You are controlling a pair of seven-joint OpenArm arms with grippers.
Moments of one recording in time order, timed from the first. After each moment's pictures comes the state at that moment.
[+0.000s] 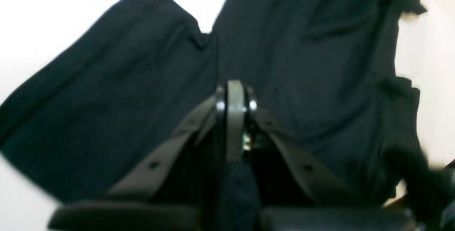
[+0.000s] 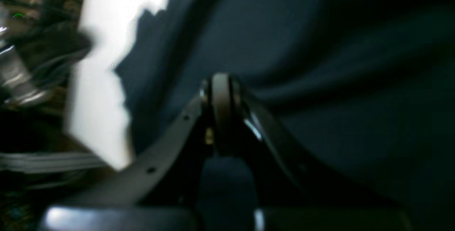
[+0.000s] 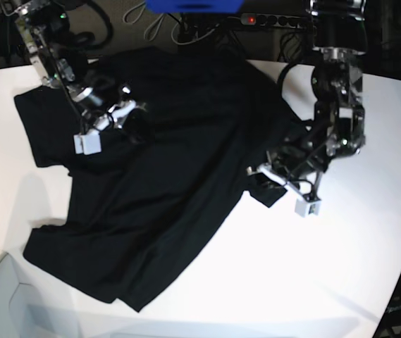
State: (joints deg) left arm -3.6 -8.7 -0.4 94.1 -36.9 0.5 57.8; right arm -17.3 24.3 -16.1 98.9 58.7 4.1 -18.7
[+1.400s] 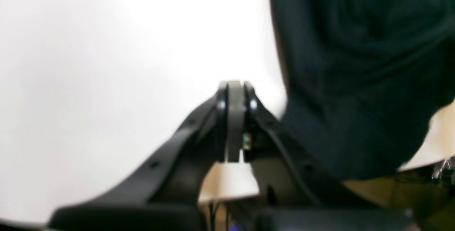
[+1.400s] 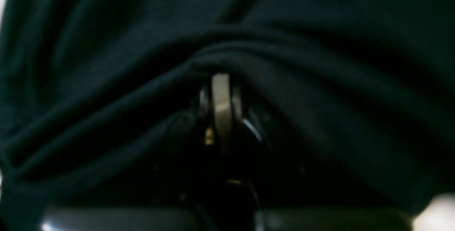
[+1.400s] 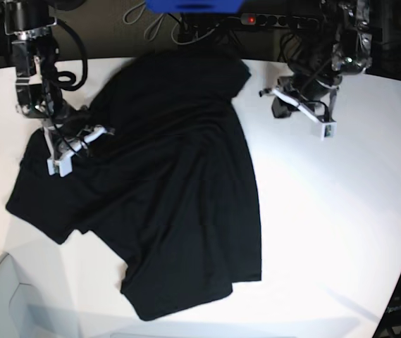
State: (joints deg) left arm 22.9 -13.1 -1.7 108.3 -37.9 0.6 44.1; right arm -8.8 19.1 0.6 86.6 35.2 4.4 -38.6
